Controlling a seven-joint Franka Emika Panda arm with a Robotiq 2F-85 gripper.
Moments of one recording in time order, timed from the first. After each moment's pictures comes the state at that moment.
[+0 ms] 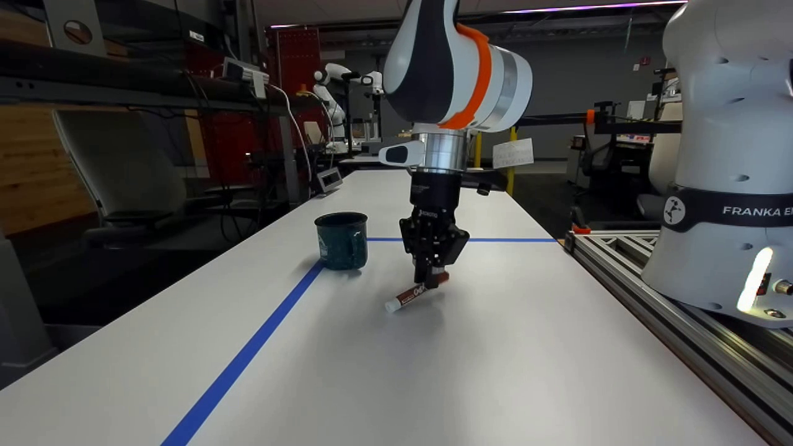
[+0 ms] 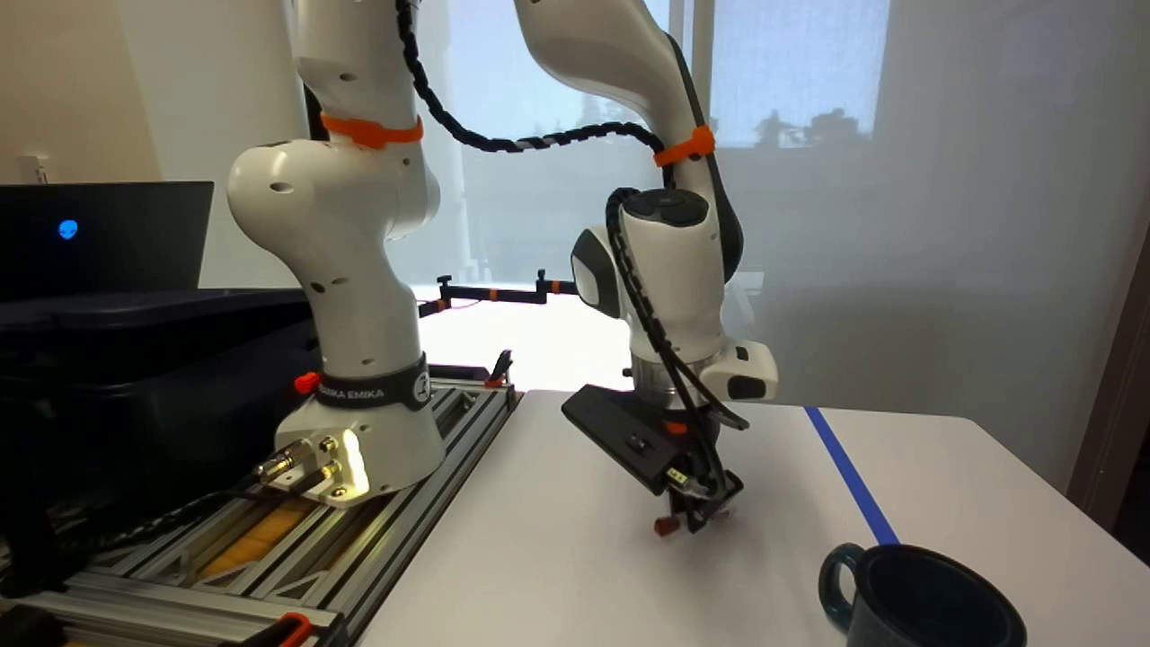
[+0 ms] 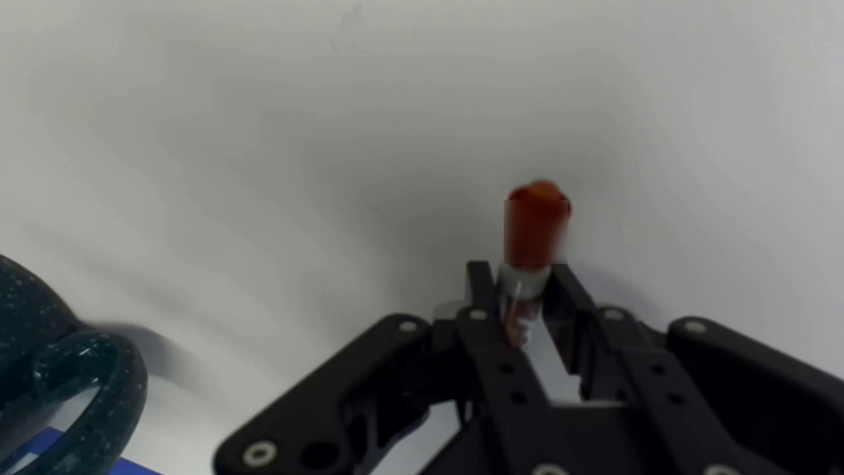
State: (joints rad) arm -0.04 0.19 0.04 -2.74 1.00 2.96 -1.75
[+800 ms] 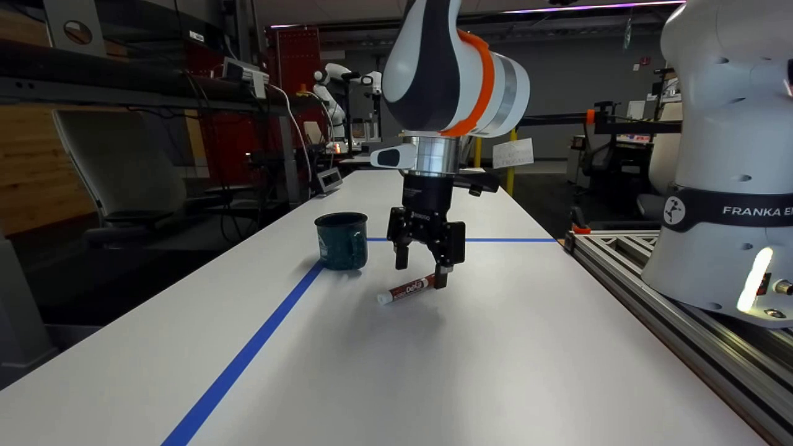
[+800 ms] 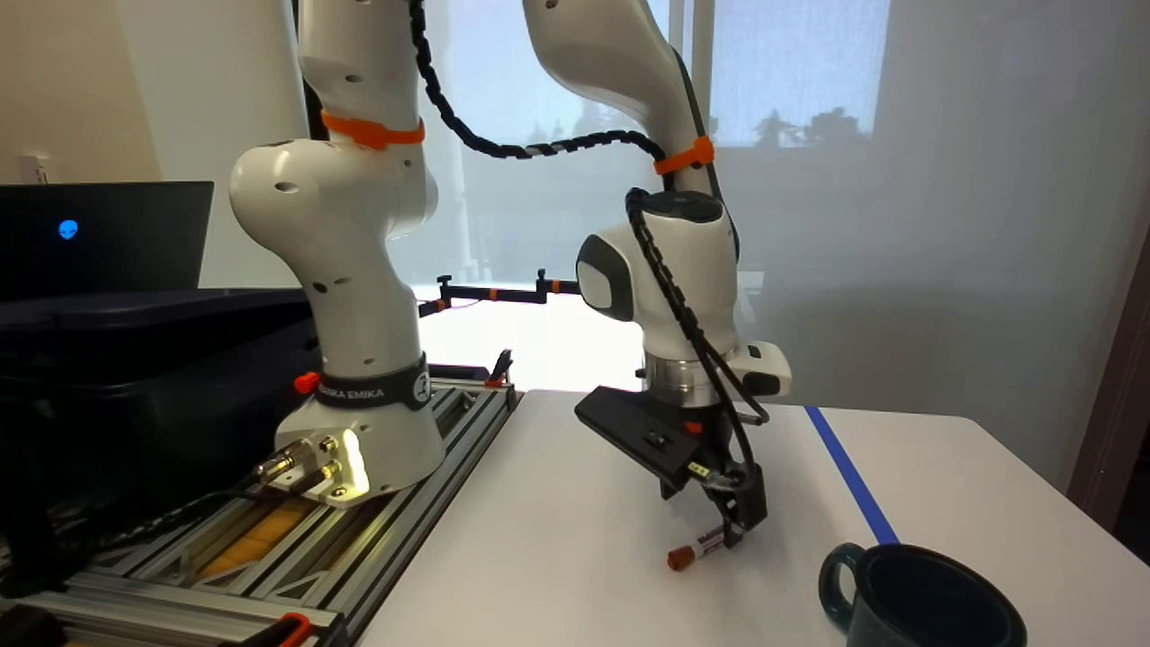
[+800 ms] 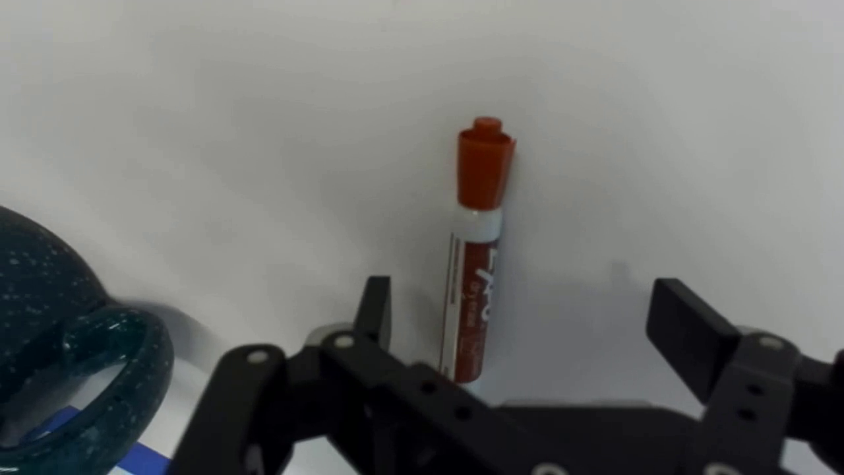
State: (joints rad) arm 0.00 0.22 0.02 -2.72 0.88 3.02 -1.66
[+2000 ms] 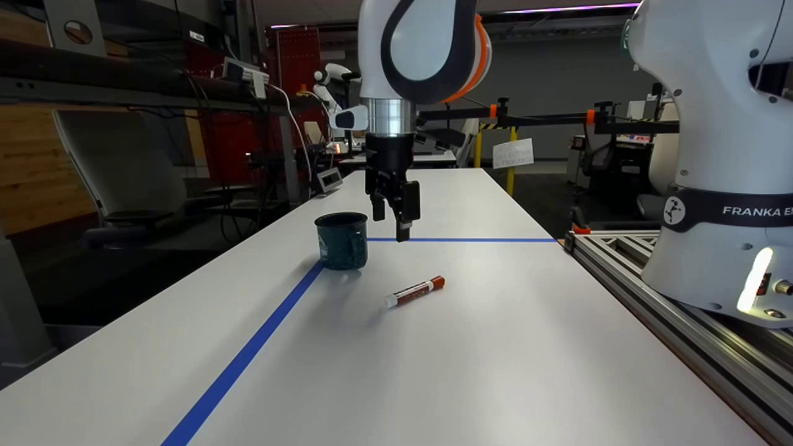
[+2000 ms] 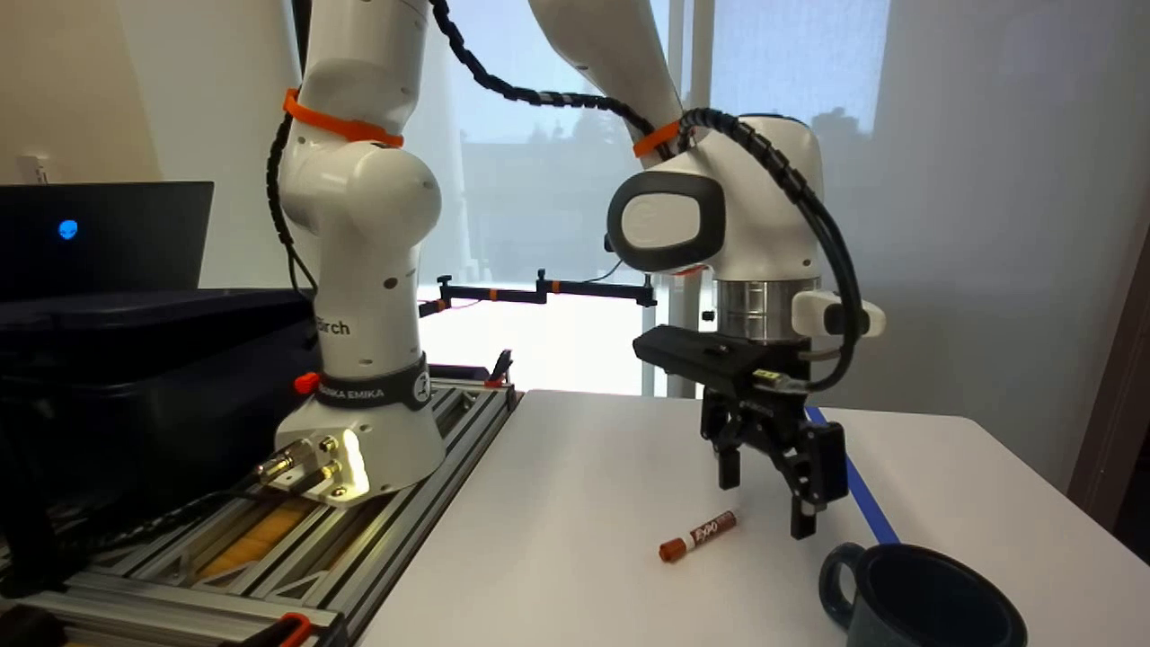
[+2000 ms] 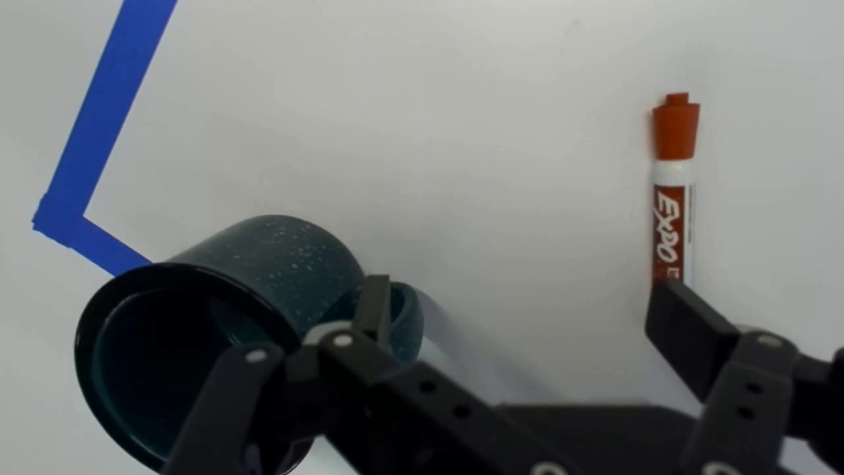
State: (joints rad) arm 1.00 0.23 -1.09 -2.63 0.24 2.80 -0.90
